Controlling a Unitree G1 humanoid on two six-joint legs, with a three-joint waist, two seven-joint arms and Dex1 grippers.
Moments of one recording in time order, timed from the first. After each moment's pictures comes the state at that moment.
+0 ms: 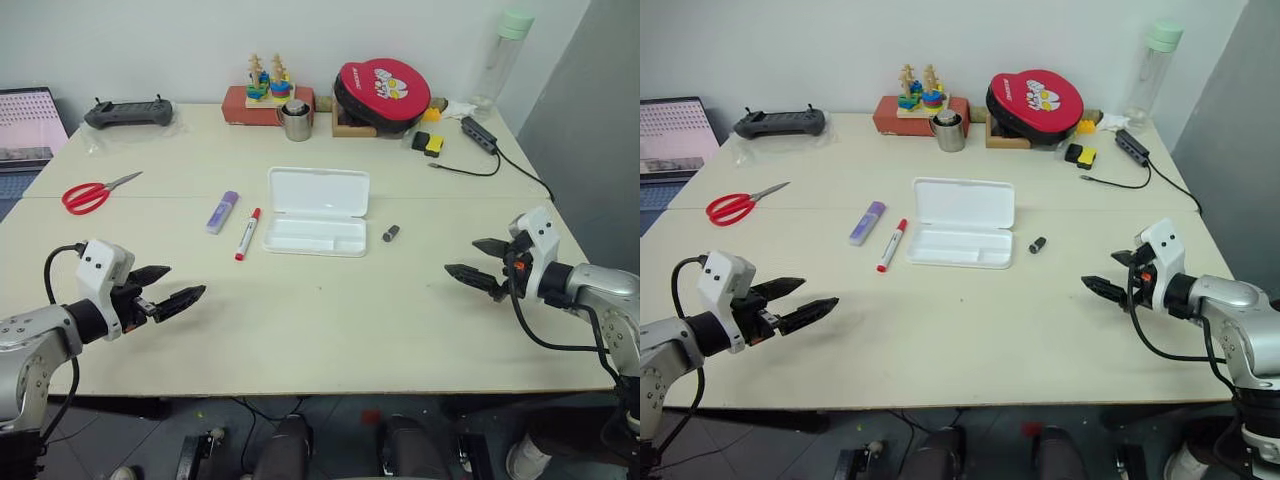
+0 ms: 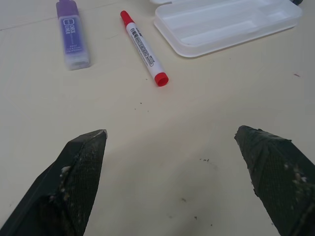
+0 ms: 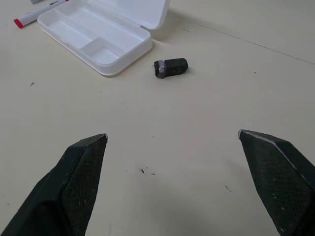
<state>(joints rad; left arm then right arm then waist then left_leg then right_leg) 0.00 0.87 0.43 -0.11 -0.51 0.61 -0.91 -0.29 -0.77 -0.15 -0.21 0.49 0.77 0.77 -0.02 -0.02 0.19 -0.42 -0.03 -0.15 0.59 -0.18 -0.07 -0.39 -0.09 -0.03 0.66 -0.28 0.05</state>
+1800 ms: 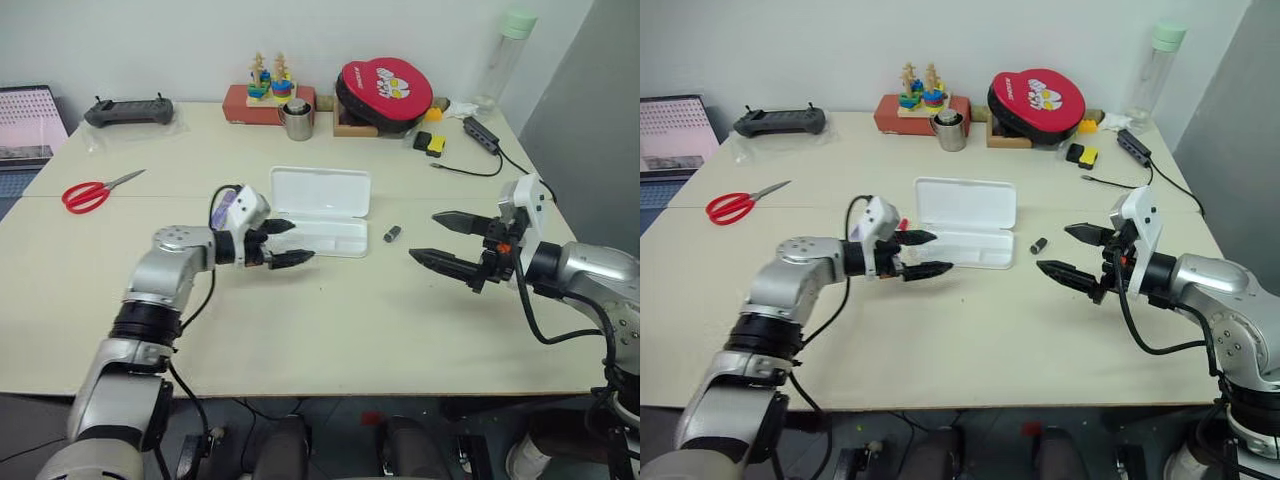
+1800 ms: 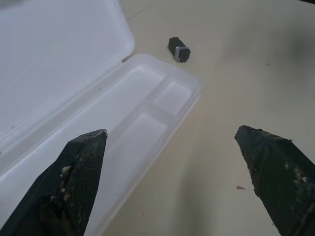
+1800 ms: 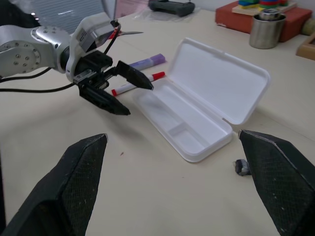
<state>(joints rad) -0.76 0.54 -0.13 0.54 -0.26 0.29 -1.13 -0.39 -0.69 -0.18 -0.50 0.74 0.91 0.68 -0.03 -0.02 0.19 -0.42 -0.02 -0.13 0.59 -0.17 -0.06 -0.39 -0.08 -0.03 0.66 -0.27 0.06</state>
